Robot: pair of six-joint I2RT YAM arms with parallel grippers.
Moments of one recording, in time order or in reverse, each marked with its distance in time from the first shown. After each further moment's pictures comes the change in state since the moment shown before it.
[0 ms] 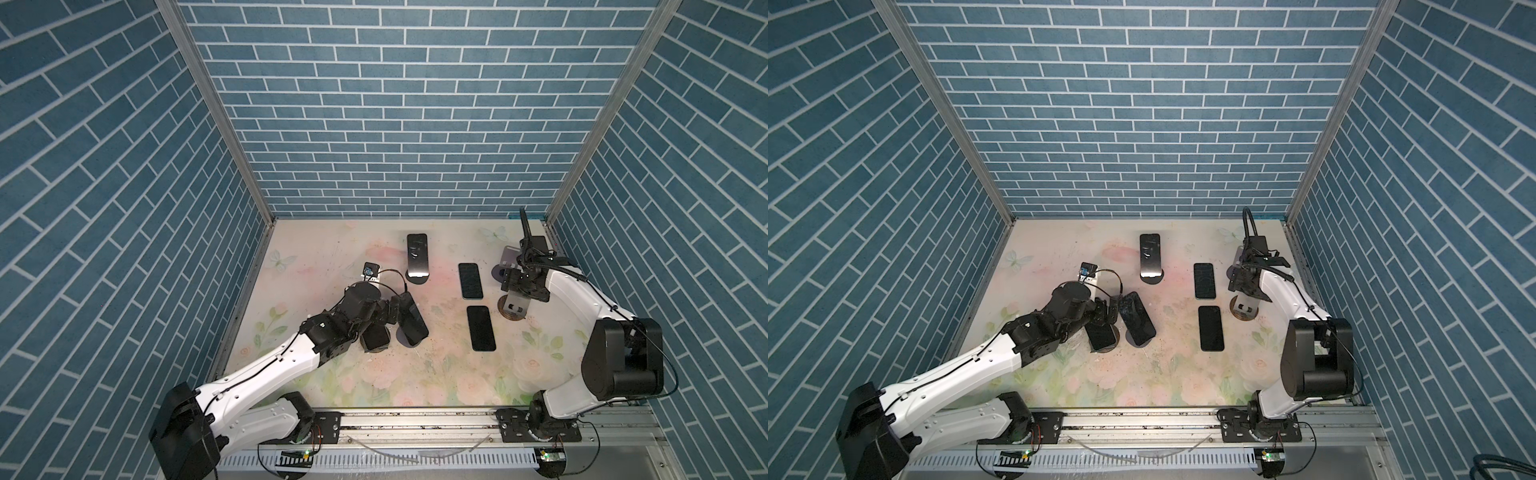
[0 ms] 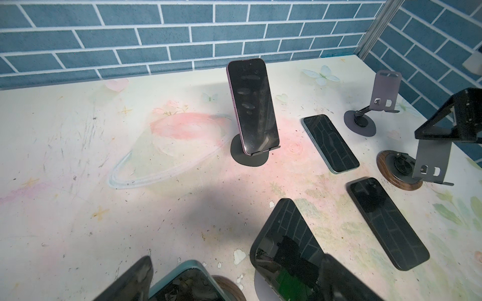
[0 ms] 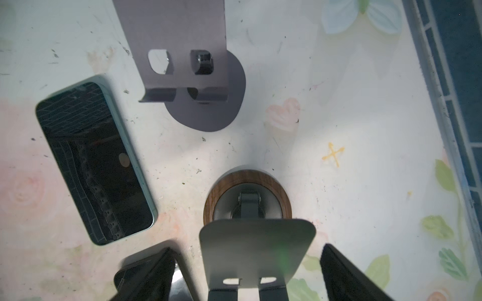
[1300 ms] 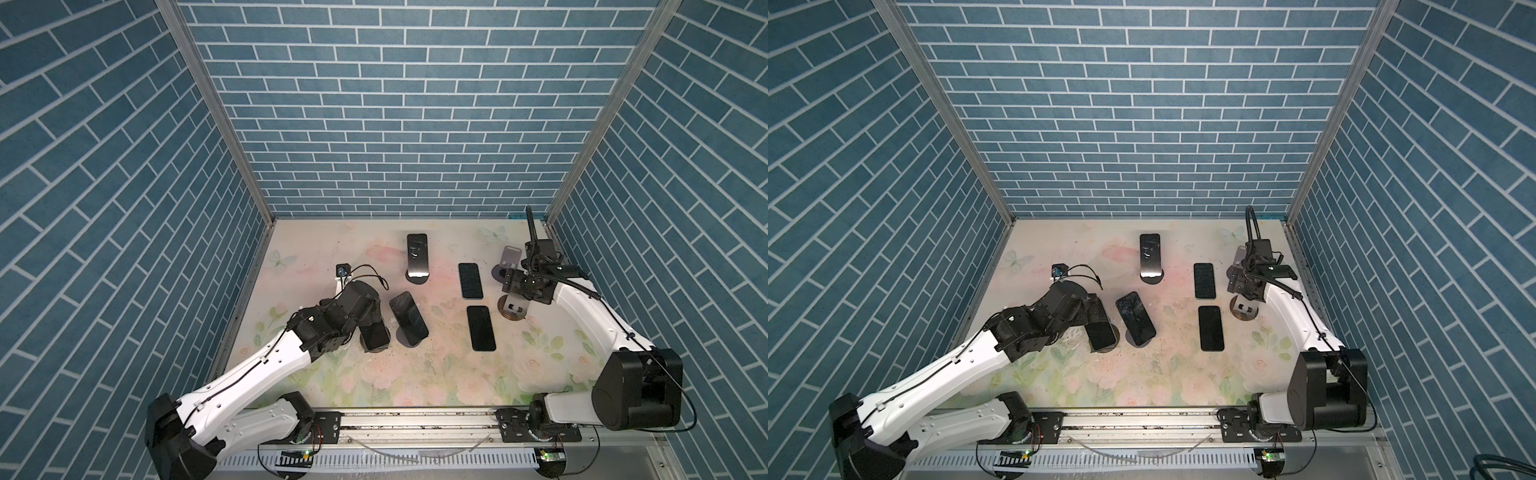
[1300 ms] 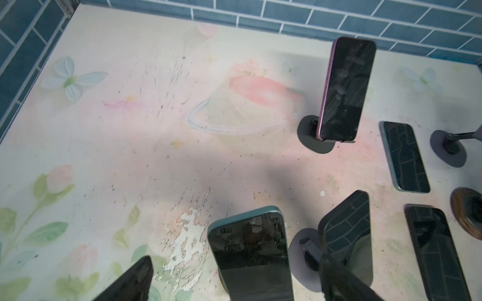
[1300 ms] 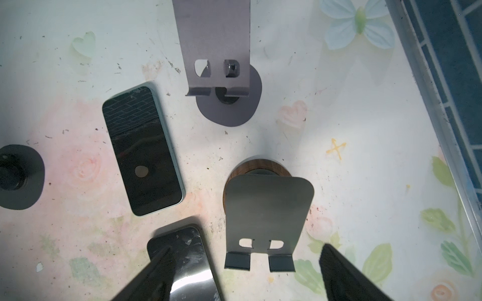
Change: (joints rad) left arm -0.001 -0.024 0.164 -0.513 -0.182 -0.390; right arm 0.027 -0.146 -0.067 0.002 -0.037 0.011
